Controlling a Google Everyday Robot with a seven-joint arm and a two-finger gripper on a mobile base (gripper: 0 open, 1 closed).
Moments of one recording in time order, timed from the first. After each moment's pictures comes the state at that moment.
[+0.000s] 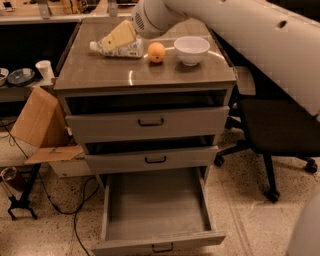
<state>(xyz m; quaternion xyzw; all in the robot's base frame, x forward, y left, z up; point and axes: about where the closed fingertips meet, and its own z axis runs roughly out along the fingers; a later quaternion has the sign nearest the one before) 0.722 0.055 0.975 -0.31 0.84 0.13 0.42</state>
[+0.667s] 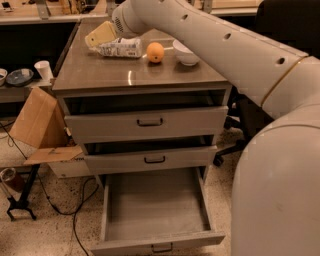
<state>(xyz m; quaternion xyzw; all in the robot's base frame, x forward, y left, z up) 0.790 0.119 0.966 -0.32 0.80 0.15 0.49</state>
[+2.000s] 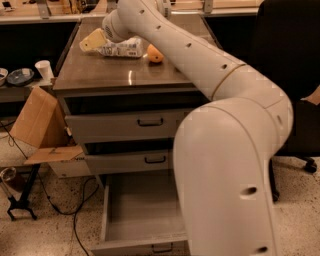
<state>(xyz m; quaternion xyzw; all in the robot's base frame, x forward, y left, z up) 0.862 0.167 0.924 -0.35 0.78 0.14 0.50</state>
